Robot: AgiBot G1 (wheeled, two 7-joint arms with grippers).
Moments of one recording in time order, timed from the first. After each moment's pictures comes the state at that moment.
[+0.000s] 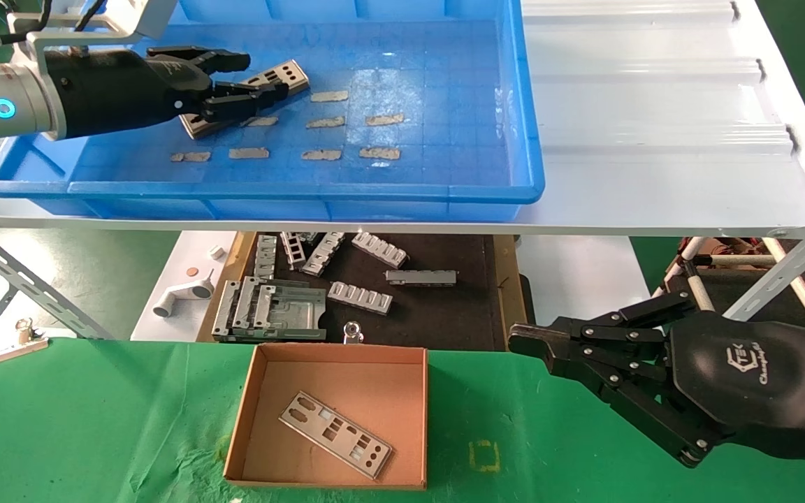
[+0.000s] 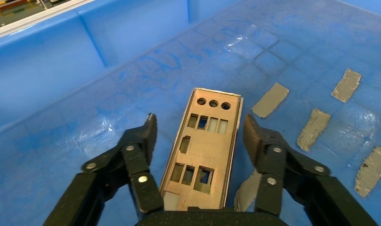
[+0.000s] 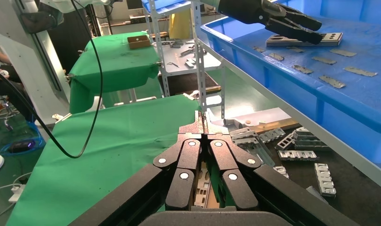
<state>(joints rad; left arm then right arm) -1.97 1.09 0.52 0.00 1.31 1.11 0.15 1.09 -0.54 -0.44 1.22 -0.61 -1.40 0.09</state>
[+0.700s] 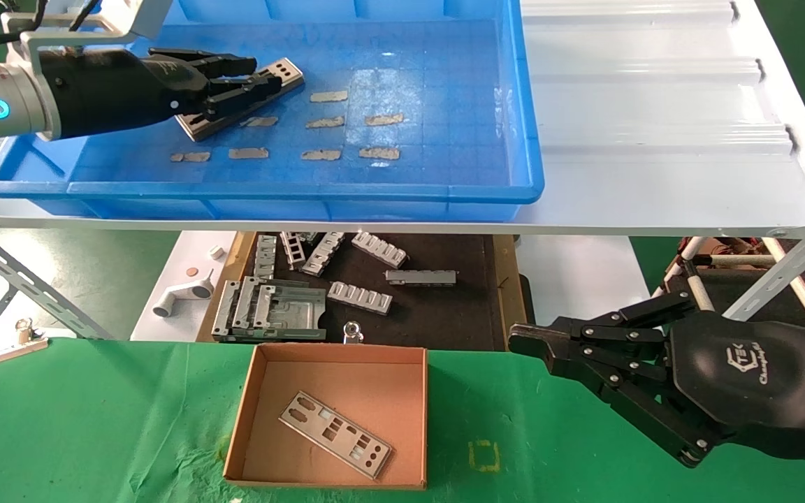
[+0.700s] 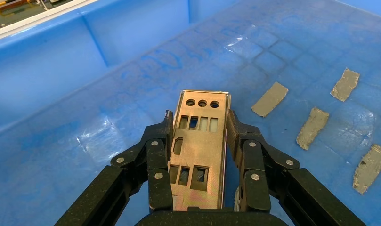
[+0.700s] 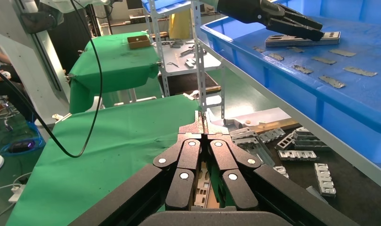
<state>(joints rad) -1.98 1.08 0.52 -0.01 1.30 1.12 0.16 1.09 -0.54 -0.44 1.22 -0.61 -1.40 0.09</state>
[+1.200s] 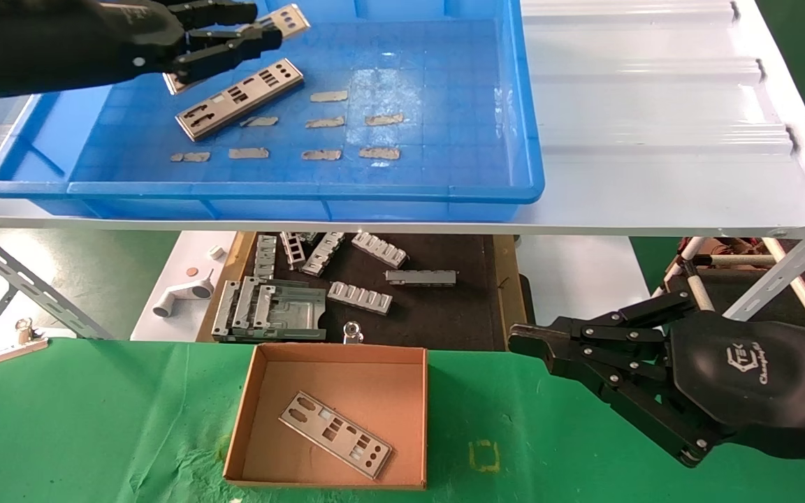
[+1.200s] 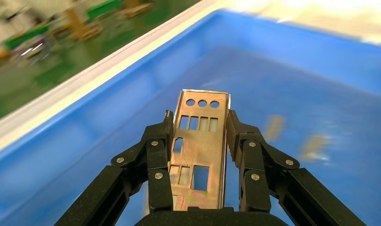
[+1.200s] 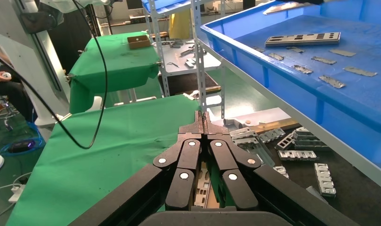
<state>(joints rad) -2.03 1.01 0.50 -0.08 1.28 1.39 0.21 1.09 -0.54 -0.44 1.22 -0.61 -1.40 0.09</state>
